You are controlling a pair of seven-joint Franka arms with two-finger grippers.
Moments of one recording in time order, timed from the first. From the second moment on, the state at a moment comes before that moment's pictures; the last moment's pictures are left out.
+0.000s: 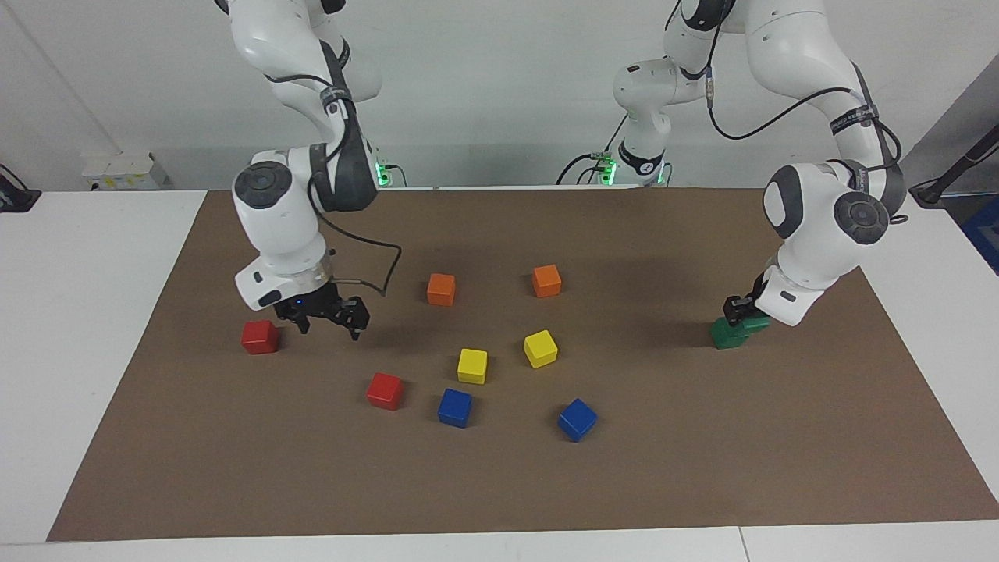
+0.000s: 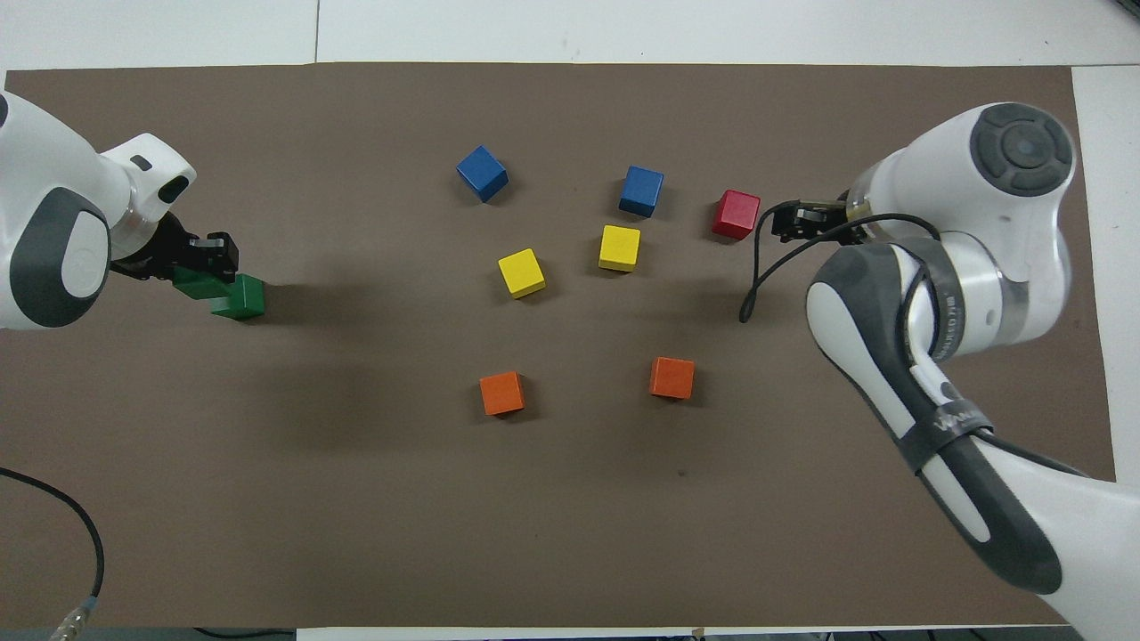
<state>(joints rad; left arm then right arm) 0.16 0.30 -0.18 -1.78 0.08 1.96 -0.05 0.21 0.27 -0.03 -1.80 -0.02 2.14 0.42</state>
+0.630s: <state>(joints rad) 0.19 0.26 -0.19 -1.90 0.04 2.09 -0.01 0.25 0.50 -0.03 -1.61 -0.02 2.21 0.51</state>
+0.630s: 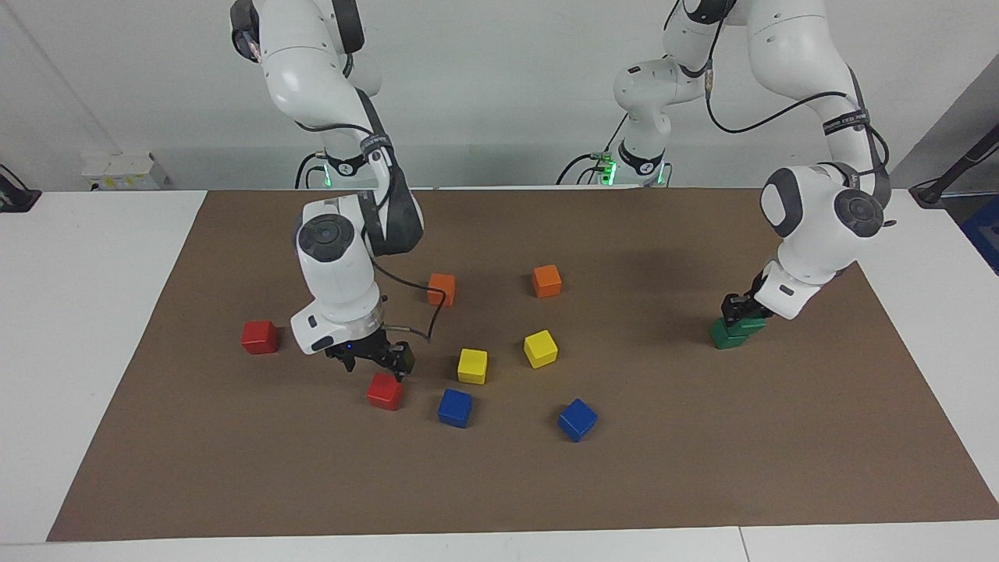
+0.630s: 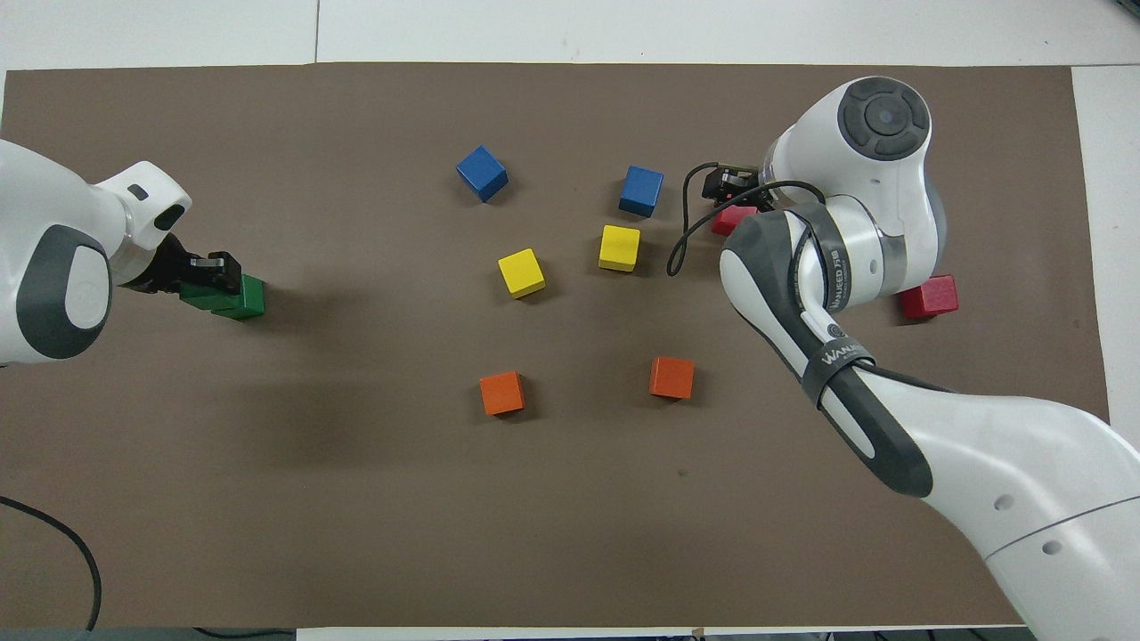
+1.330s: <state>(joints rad) 0.19 0.24 -0.19 -1.94 0.04 2.11 0.03 0.25 0.57 -0.03 -1.60 0.00 2.30 0.51</state>
